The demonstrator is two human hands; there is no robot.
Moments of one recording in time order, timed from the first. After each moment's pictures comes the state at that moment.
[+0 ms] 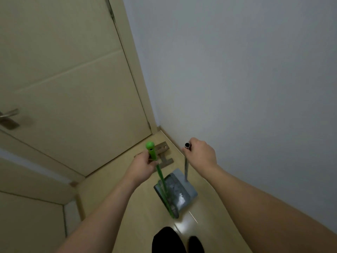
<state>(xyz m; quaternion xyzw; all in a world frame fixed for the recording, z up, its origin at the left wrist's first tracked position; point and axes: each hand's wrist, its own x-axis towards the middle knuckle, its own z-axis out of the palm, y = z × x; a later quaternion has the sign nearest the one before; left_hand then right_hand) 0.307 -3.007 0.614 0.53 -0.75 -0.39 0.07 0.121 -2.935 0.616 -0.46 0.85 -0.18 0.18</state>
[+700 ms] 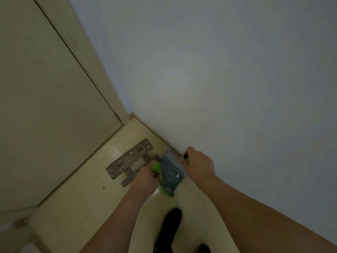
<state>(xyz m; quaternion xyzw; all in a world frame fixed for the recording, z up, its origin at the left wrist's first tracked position) 0.197 -3.276 0.373 0.44 -0.78 -0.43 -0.12 0.039 -3.180 0.411 -0.37 0.88 -0.06 0.28</state>
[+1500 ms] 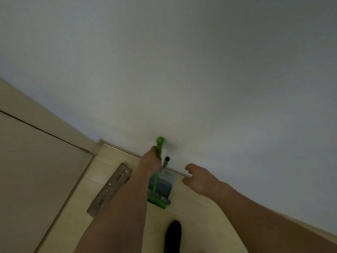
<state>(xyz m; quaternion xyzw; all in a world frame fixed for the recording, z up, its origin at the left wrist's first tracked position) 0.011 -3.315 0.350 0.34 -0.81 -0.43 -0.21 -0.033 -3.132 0.429 -0.18 0.86 -0.15 0.46</state>
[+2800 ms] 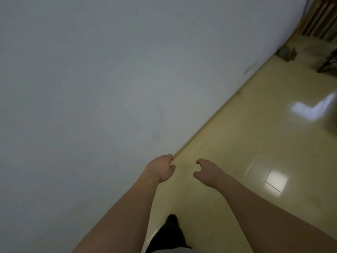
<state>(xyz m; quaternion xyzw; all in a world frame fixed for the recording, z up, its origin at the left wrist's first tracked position) 0.071 -2.422 0.581 -0.39 -0.87 -0.06 -0.29 0.207 -2.288 0.590 0.34 0.85 -0.35 0.20</state>
